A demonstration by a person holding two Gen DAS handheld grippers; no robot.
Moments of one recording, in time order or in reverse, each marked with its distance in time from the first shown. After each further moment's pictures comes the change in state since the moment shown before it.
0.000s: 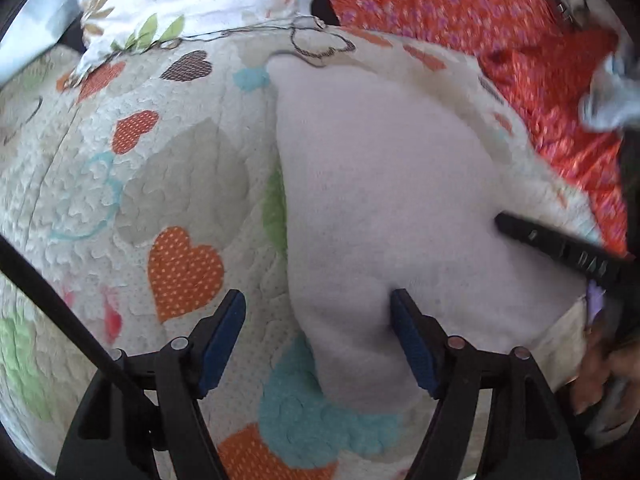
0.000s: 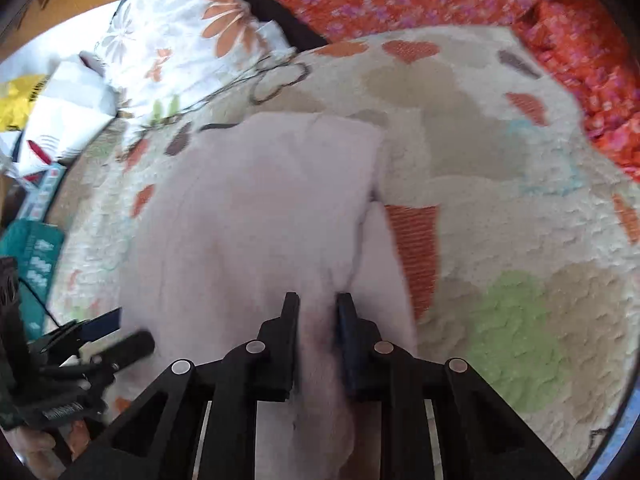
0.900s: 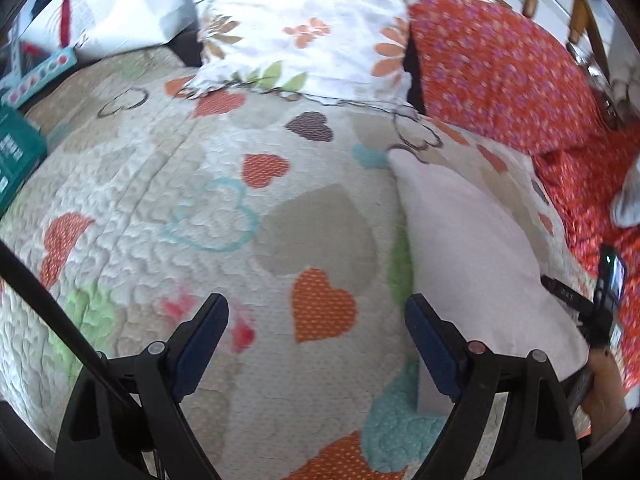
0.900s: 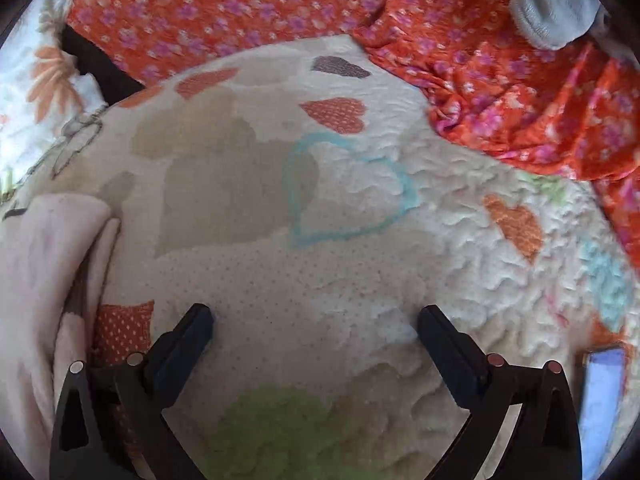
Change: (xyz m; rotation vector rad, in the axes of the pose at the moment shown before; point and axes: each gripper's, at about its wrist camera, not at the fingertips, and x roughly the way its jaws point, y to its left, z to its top) left arm -0.065 0.081 -0.013 -0.258 -0.252 0.125; right arm 0.028 -0.125 0.019 0.184 -0.161 -0.419
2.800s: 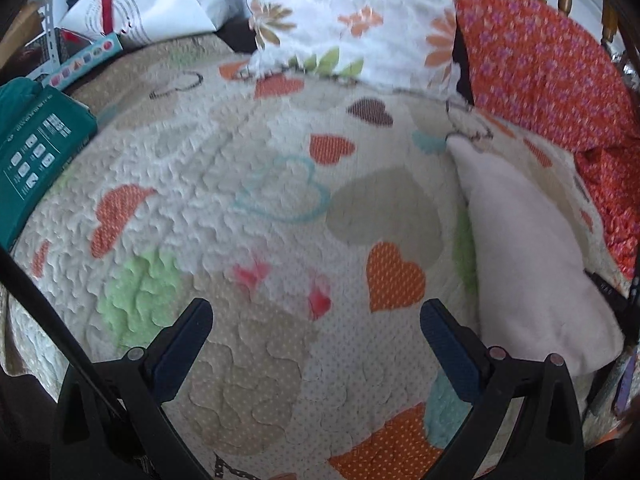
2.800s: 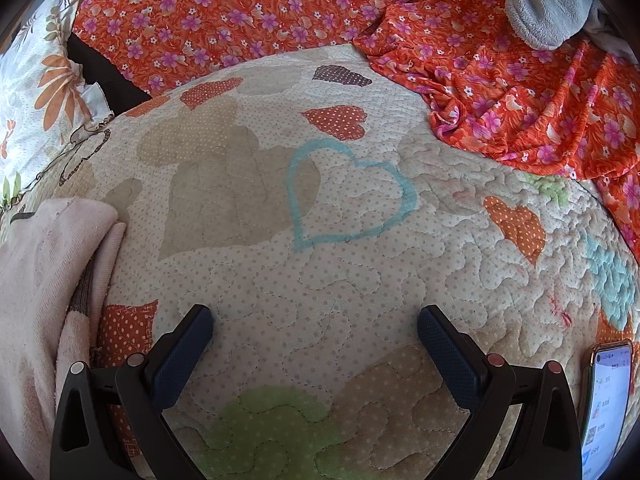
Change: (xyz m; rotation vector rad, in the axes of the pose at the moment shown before) left arm -0.001 0.022 -0.023 -0.008 0.051 0.174; right arm -0.006 0.001 -0.001 0.003 -0.022 0.004
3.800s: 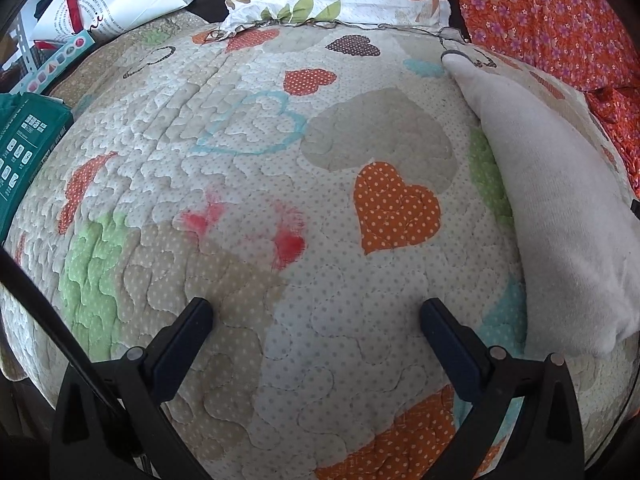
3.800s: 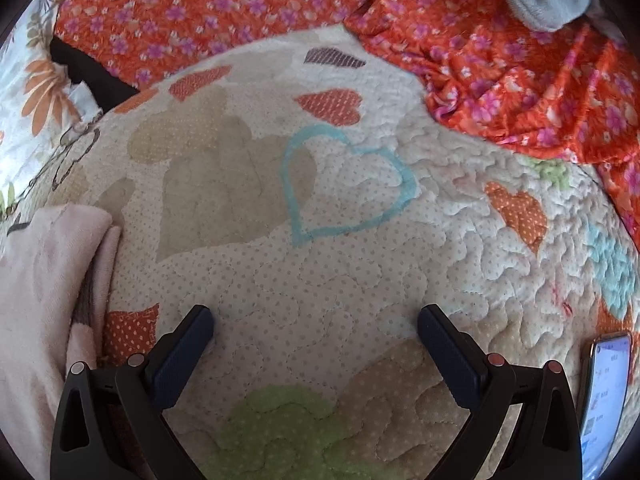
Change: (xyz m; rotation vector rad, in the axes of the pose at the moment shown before) left arm 0.040 -0.022 -0.027 0.099 0.078 0.055; right arm 0.007 0.002 0.012 0.040 0.096 0.000
